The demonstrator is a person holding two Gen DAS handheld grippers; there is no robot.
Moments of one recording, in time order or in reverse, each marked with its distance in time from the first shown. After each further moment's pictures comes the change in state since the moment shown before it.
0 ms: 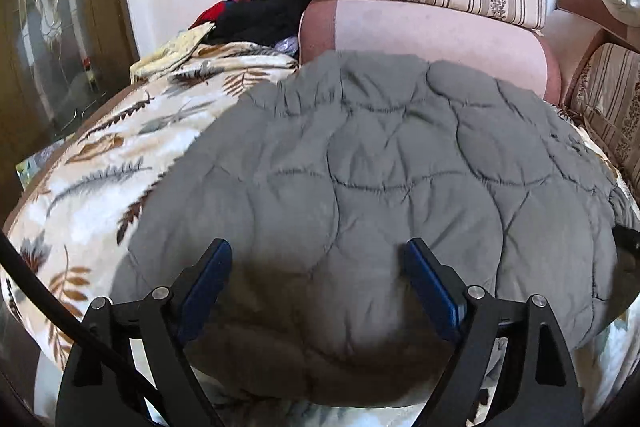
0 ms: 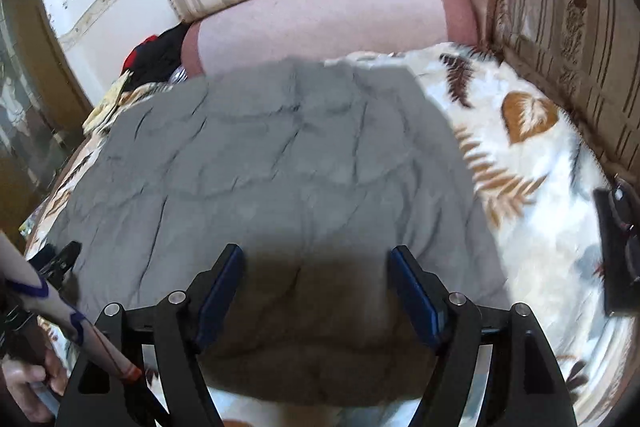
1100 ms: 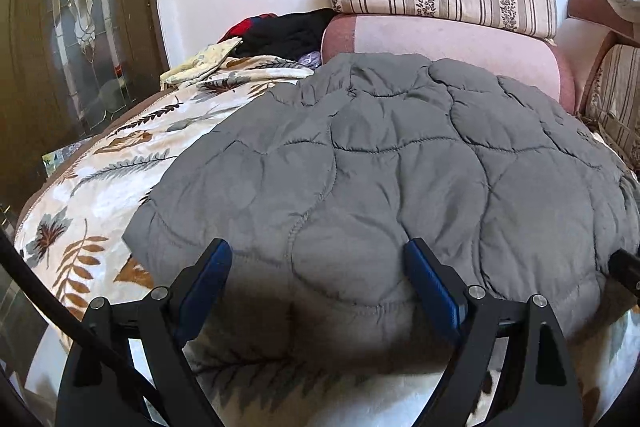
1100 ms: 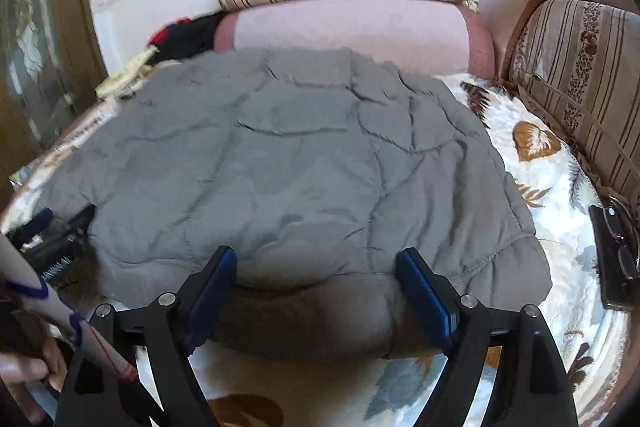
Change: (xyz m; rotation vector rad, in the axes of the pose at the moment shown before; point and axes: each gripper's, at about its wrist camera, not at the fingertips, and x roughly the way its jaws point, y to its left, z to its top) left arm -0.023 -0.018 -0.039 -0.031 -0.092 0.096; right arm -0.016 0.048 -0.049 -0.144 -0.105 -0.021
